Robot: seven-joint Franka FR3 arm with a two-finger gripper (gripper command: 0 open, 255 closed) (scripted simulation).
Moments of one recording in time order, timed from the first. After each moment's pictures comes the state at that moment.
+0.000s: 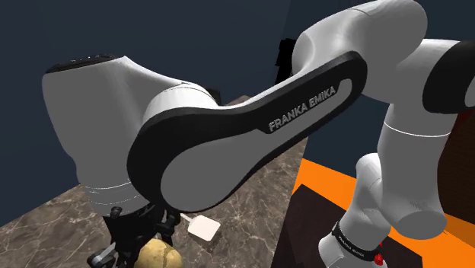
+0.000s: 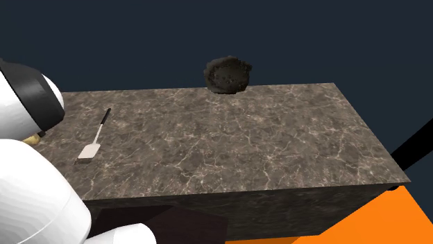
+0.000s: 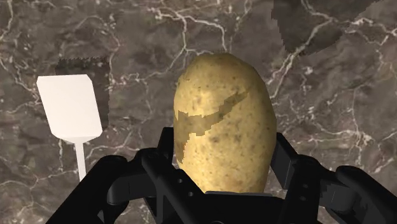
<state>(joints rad) 0.58 0.28 0.45 -1.77 -0.04 1.90 0.88</state>
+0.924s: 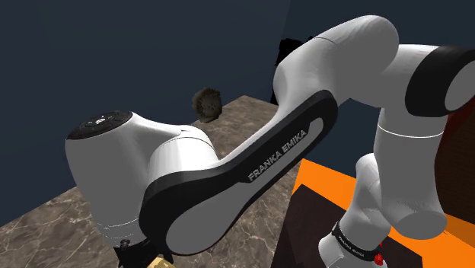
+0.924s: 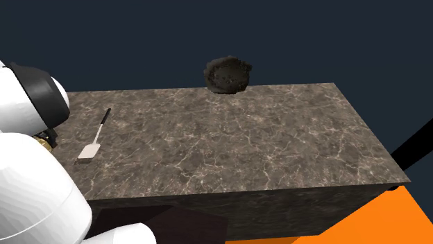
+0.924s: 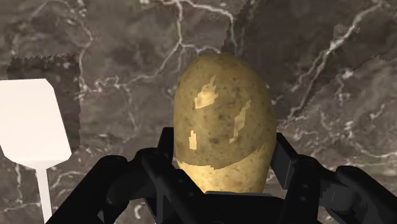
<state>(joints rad) 0.59 0.35 0.43 -1.86 -0.07 2.06 0.89</state>
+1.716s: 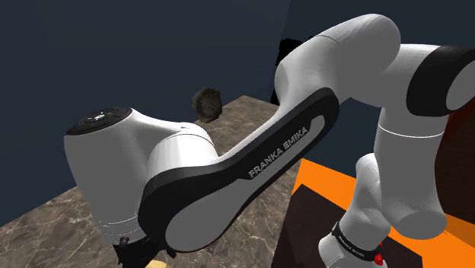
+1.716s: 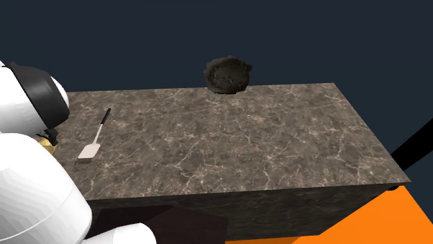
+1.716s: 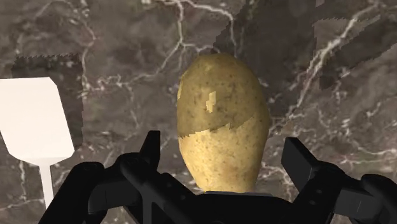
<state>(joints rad) 0.59 0.34 0.43 -1.85 -0.07 2.04 0.88</state>
